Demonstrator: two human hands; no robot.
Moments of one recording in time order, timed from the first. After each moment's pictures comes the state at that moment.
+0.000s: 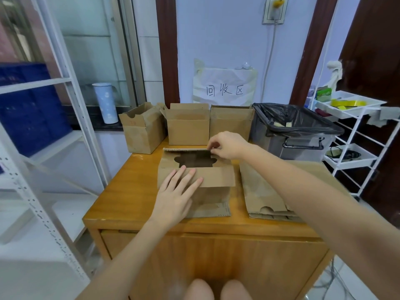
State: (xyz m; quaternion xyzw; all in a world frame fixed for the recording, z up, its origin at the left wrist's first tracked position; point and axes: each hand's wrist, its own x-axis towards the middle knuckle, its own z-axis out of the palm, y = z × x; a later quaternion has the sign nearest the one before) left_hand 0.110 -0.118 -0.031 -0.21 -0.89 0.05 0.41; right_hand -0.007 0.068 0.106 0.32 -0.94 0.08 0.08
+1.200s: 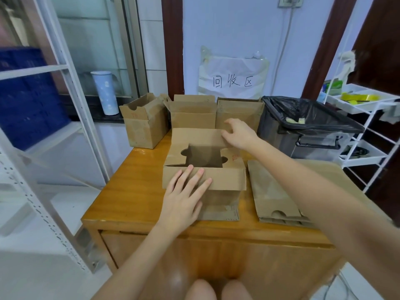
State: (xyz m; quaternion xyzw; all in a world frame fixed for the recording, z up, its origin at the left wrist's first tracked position) left_hand 0.105 -0.112 -0.036 -0.19 -0.89 0.01 0.40; right_hand -0.045 0.060 0.098 0.17 -0.96 0.21 0.09
